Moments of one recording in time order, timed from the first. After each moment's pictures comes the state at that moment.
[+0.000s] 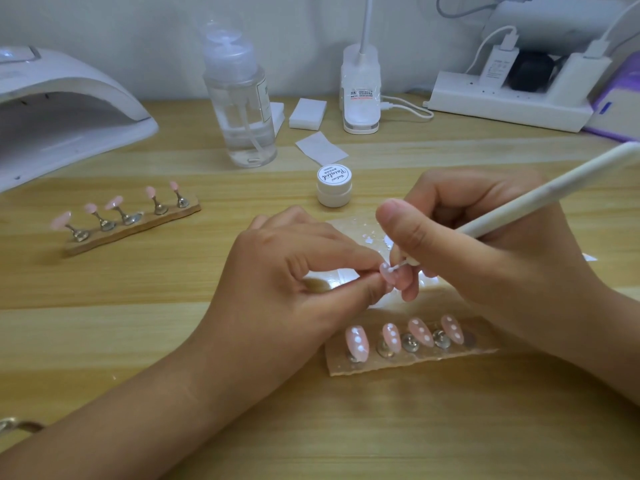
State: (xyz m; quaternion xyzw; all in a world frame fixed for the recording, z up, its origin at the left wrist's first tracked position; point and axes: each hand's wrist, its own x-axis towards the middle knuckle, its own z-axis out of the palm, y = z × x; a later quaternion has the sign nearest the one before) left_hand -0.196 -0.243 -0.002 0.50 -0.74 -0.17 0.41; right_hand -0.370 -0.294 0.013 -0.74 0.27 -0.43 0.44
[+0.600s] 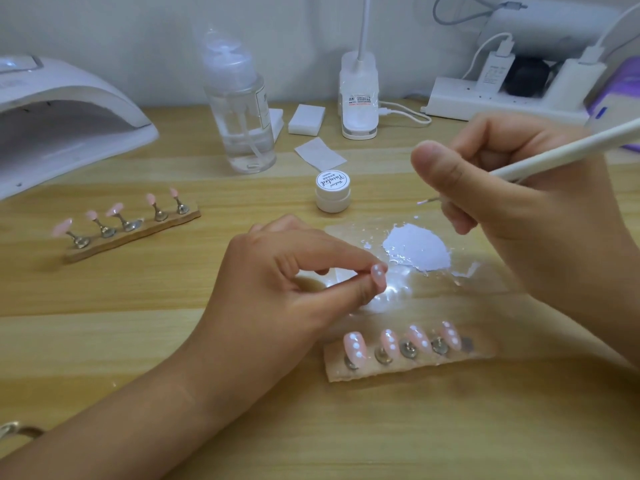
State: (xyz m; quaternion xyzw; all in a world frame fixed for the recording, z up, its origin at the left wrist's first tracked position) left_hand -0.194 -0.246 -0.006 0.50 -0.70 -0.21 0.45; right_hand -0.382 -0.319 0.020 -0.69 0.33 -0.52 0.39
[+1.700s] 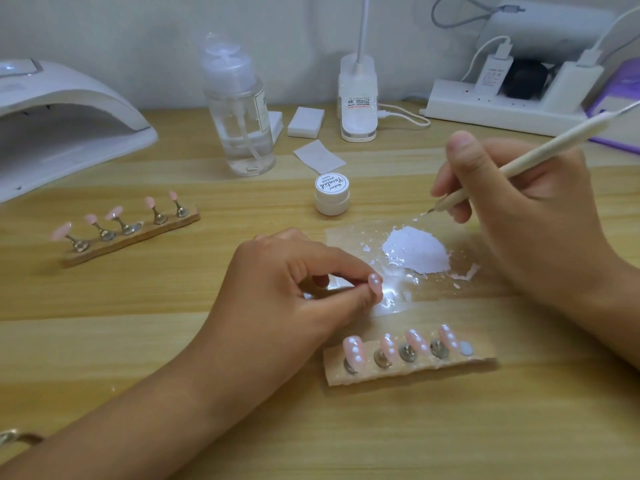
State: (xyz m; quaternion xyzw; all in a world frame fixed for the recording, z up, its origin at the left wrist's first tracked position) left_hand -0.194 -0.246 -0.006 0.54 -0.71 -0.22 0.41; right_hand -0.396 -0.338 0.002 -0.73 0.37 -0.51 0.25
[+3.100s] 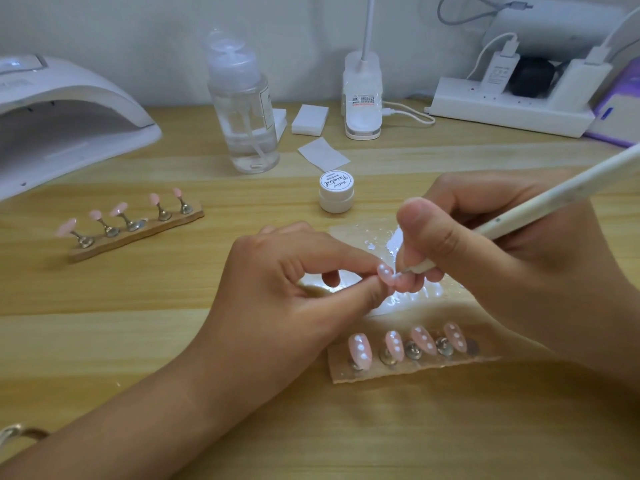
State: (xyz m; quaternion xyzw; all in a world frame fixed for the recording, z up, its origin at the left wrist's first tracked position) left_hand -0.197 -0.242 0.001 0.50 -0.71 -0.21 0.44; right_hand -0.375 -0.294 0.019 -0.78 0.26 -0.43 0.37
